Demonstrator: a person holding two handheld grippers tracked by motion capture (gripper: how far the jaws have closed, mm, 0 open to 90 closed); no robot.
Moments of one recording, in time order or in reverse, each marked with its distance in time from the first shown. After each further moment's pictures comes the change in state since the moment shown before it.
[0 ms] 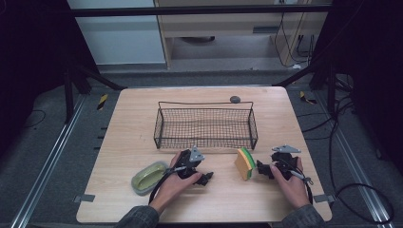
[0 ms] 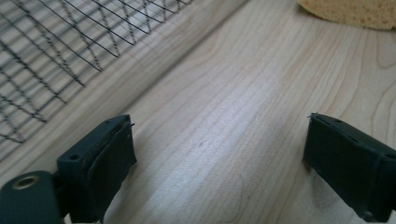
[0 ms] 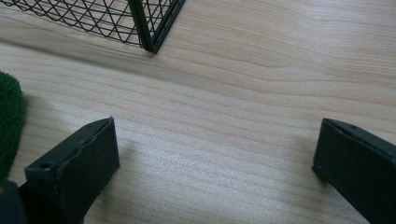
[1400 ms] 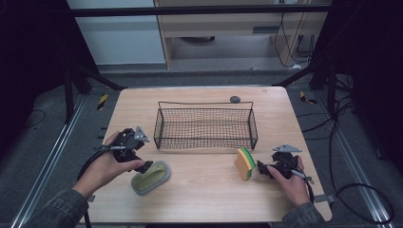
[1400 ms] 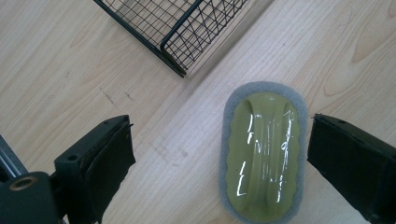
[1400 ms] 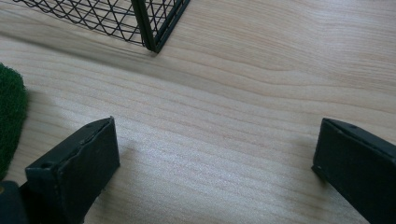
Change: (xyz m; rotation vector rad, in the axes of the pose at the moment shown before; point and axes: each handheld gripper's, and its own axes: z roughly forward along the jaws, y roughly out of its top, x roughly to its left) left arm 0.079 0.018 -0.179 0.376 0.180 0.093; right arm -0.005 0.000 0.000 0.003 0.028 -0.031
